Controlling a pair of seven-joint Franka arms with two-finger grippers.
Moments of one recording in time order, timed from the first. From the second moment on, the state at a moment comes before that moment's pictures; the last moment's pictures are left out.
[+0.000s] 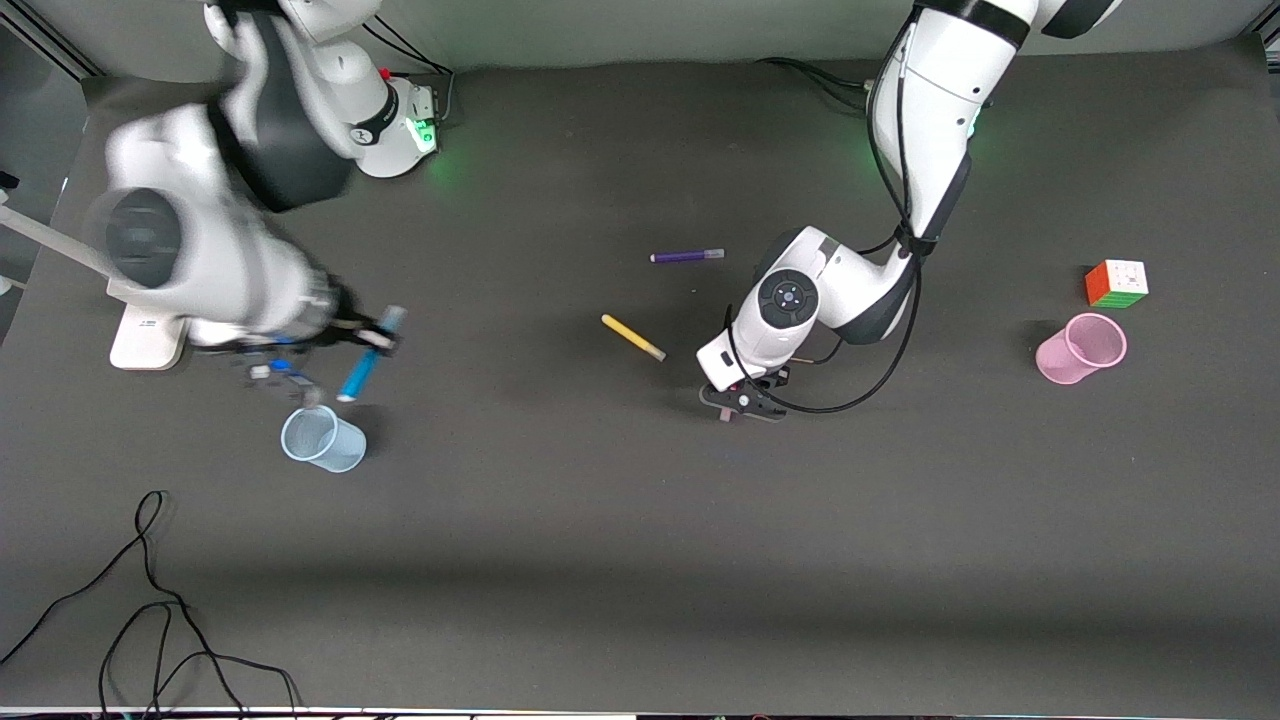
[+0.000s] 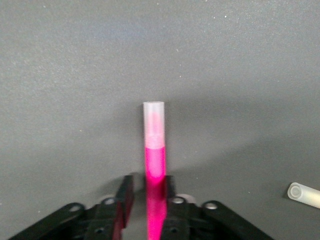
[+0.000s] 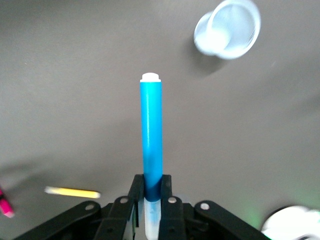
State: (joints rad) left arm -0.47 0.60 -0.17 -1.90 0.02 2.52 -0.35; right arm 0.43 0.17 -0.21 -1.66 0.09 1.65 0.63
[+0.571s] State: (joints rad) left arm -0.47 0.60 -0.17 -1.90 0.05 2.52 -0.35; right arm 0.41 0.15 -0.51 -1.66 0.09 1.58 -0.01
